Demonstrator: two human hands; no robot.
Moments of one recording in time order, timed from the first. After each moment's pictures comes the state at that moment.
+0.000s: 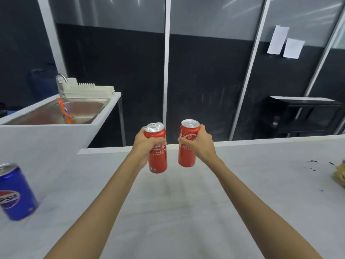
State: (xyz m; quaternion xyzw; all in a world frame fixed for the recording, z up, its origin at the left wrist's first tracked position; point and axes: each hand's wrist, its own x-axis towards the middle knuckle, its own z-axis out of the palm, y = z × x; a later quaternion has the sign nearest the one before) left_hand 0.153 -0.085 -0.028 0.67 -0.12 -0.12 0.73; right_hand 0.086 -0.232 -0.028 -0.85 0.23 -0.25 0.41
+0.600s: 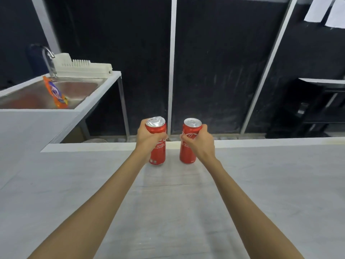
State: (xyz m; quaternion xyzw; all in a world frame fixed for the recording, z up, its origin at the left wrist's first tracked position) left_hand 0.261 -0.220 -0.091 0.74 -0.04 -0.04 0.67; right_hand 0.205 -0.356 -0.103 -0.84 0.25 -0.22 0.42
